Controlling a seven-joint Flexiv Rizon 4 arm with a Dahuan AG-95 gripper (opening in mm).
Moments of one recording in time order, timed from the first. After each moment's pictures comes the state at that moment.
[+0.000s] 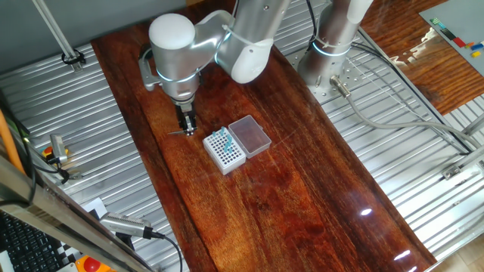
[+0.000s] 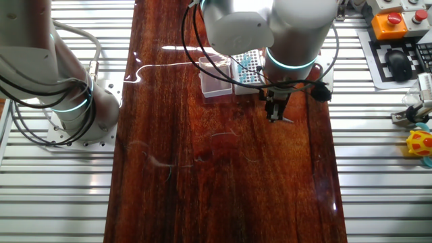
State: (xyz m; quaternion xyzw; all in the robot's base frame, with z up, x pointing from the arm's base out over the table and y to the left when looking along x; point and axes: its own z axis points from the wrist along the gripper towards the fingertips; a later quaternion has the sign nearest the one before) arm 0.519 0.002 0.010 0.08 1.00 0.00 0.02
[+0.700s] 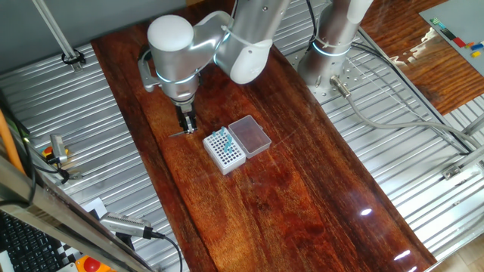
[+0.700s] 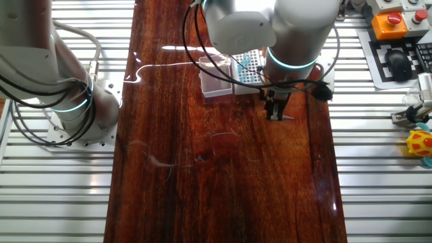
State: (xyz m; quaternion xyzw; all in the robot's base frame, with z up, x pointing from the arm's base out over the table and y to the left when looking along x) arm 0.516 0.002 0.011 0.07 1.00 -0.01 0.01
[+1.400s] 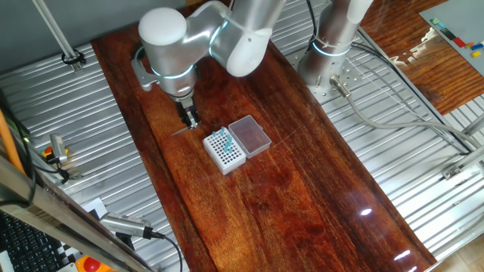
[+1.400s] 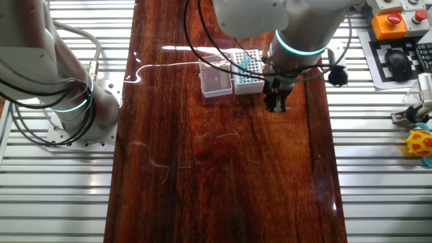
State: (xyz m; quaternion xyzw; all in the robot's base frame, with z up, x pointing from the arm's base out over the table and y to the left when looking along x) arm 0.502 0.011 0.052 -0.01 1.00 0.00 -0.03
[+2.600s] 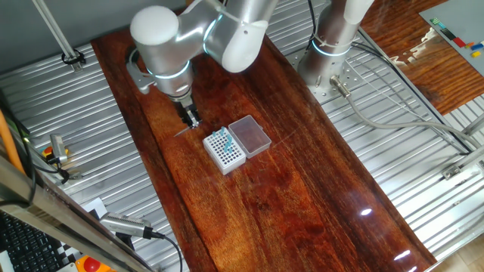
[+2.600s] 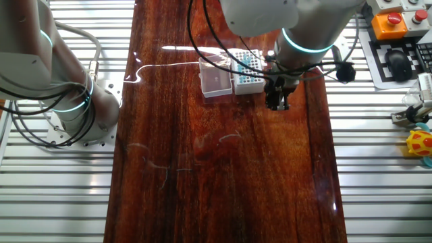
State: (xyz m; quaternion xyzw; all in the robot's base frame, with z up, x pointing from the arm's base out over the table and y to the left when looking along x) arm 0.504 0.013 0.051 -0.05 1.00 -0.01 -0.03
